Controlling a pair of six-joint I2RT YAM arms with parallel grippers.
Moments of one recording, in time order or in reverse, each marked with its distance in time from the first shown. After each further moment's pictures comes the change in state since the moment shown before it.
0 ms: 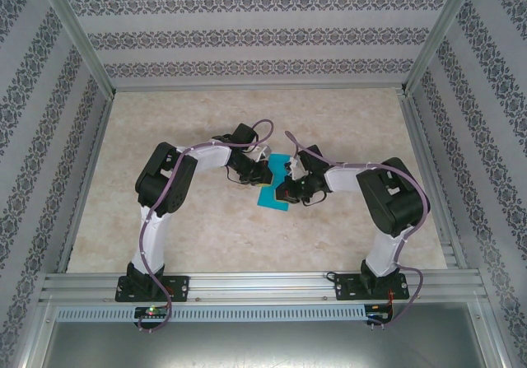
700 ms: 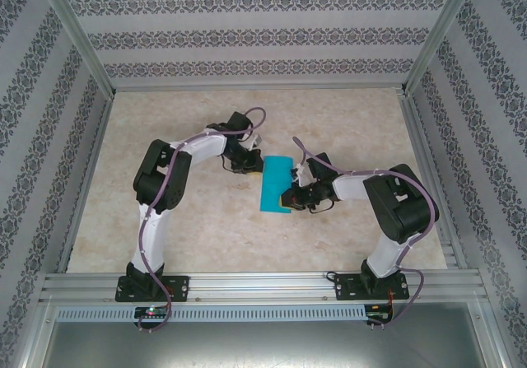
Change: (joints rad) left arm 0.061 0.011 0.145 -0.151 -0.169 0.001; right arm -0.026 -0.063 -0.122 0.075 -0.060 -0.003
